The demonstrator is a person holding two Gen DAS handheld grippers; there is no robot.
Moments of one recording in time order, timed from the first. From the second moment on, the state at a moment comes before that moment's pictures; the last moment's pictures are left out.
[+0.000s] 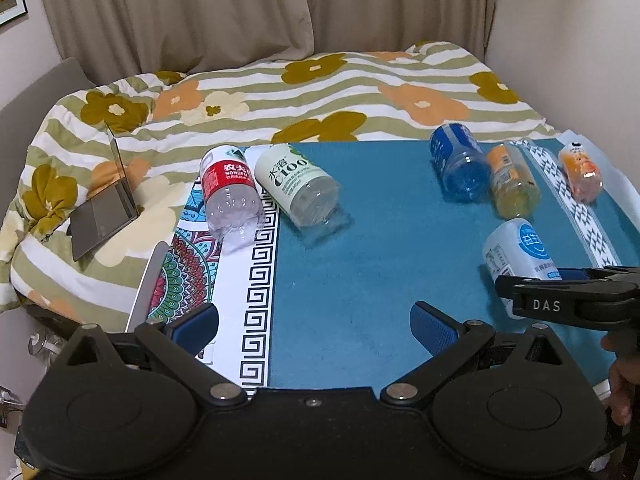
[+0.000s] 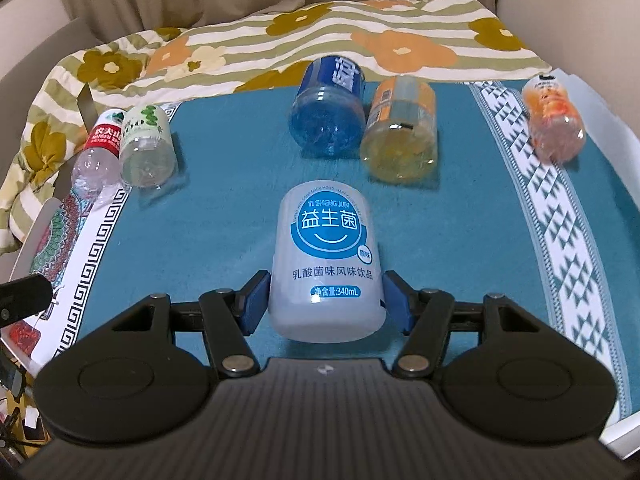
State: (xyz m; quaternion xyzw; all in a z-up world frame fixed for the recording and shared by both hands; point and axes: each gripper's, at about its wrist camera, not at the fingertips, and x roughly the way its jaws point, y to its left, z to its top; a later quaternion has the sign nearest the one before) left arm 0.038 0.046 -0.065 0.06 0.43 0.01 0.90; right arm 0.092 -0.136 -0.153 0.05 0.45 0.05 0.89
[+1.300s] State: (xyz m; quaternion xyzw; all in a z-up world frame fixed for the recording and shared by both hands) left arm 0.139 -0.072 -0.065 0.01 0.56 -0.04 0.83; right arm 0.066 -0.266 -0.113 0.01 0.46 0.06 0.88
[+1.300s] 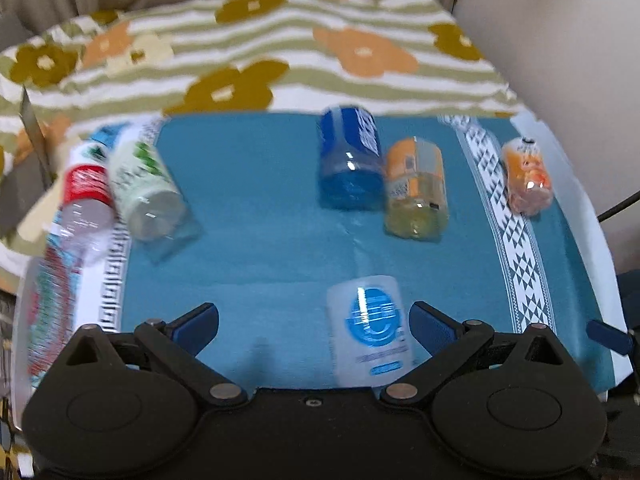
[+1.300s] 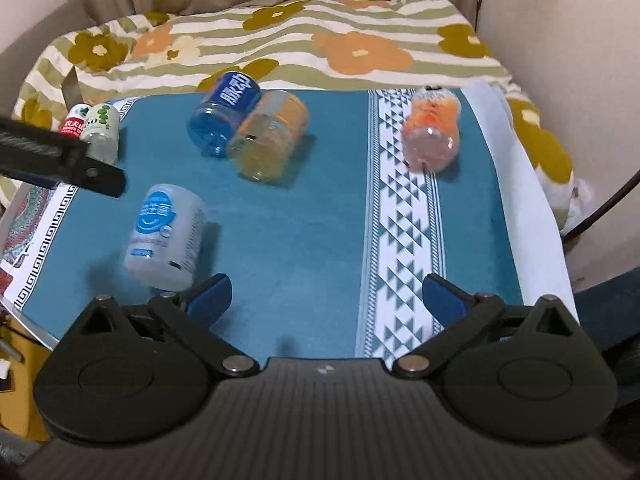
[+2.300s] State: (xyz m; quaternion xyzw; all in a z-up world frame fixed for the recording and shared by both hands) left arm 0.182 -0.103 -0.124 -0.05 0.66 0.00 0.75; right arm 0.092 -0.327 -0.141 0.04 0.45 0.11 0.88
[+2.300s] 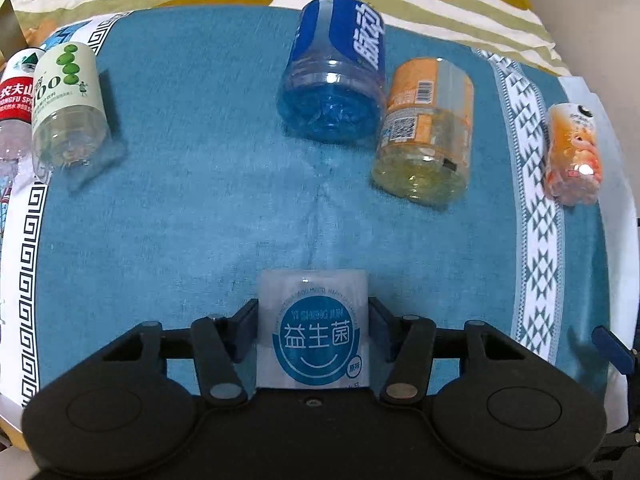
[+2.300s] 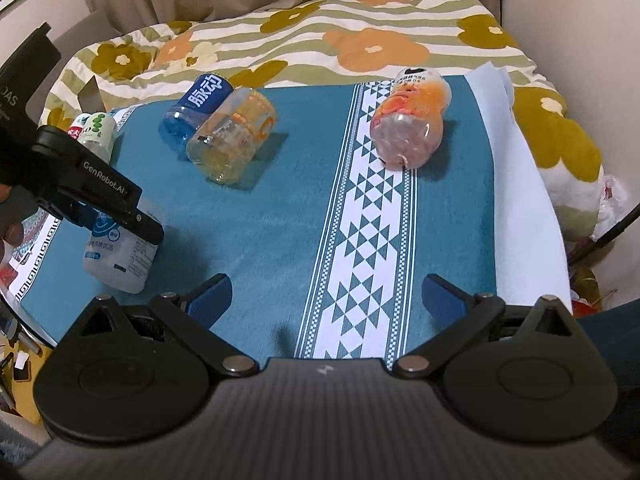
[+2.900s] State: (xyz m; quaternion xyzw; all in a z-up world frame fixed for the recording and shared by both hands) left arm 0.099 -0.083 -0.106 -0.08 0.41 -0.06 0.91; right arm 0.079 -0.298 -0.124 0.03 0.45 0.09 0.89
